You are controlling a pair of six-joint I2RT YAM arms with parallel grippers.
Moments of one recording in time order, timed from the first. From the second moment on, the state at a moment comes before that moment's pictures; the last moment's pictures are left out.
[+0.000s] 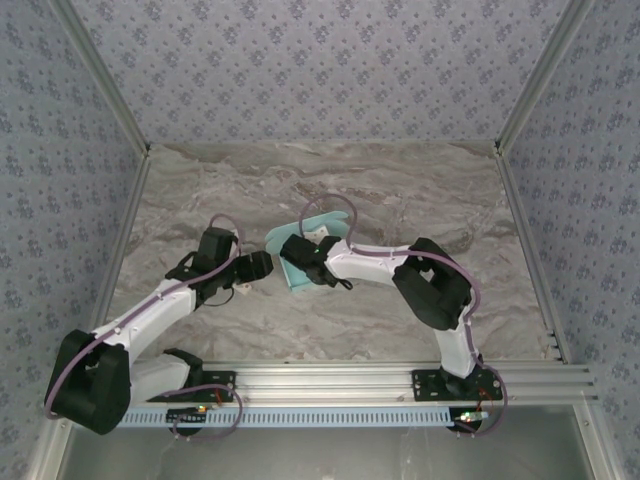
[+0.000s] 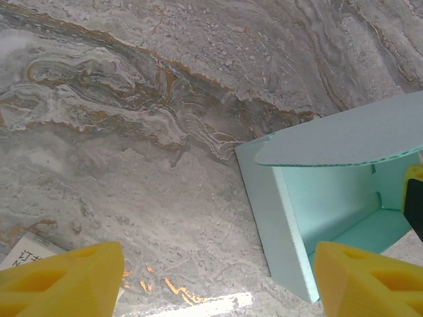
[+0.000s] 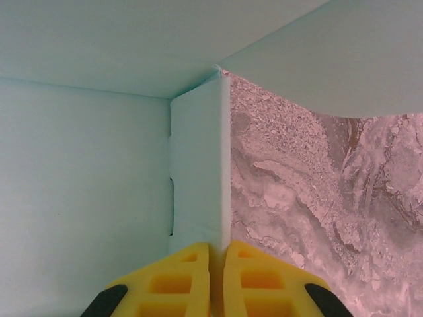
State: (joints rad) left arm -0.40 1.13 0.56 -0.27 0.16 -0.59; right arm 0.96 1.99 1.35 -0.77 0.68 0.45
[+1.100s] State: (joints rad) left arm -0.27 1.10 0.54 -0.33 0.09 -0.63; right arm 0.92 1.69 1.19 -0.68 0.46 0.40
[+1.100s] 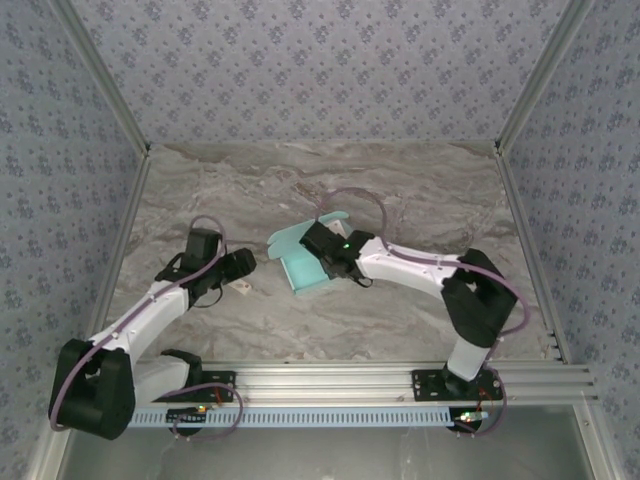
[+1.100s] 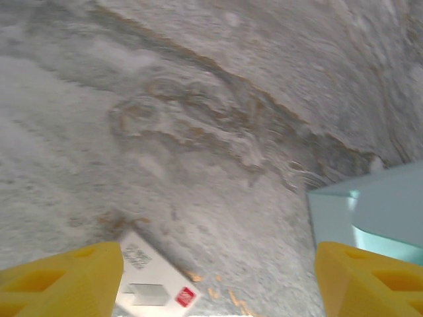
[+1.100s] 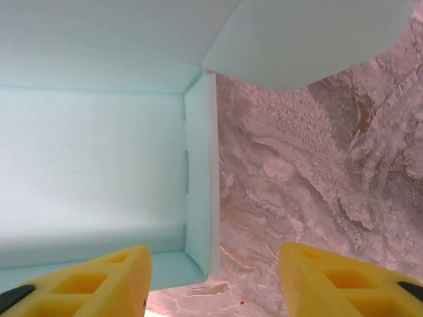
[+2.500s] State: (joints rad) left arm -0.51 1.34 0.60 -0.43 -0.13 -0.74; right arm 0.84 1.52 1.02 -0.48 0.34 0.35
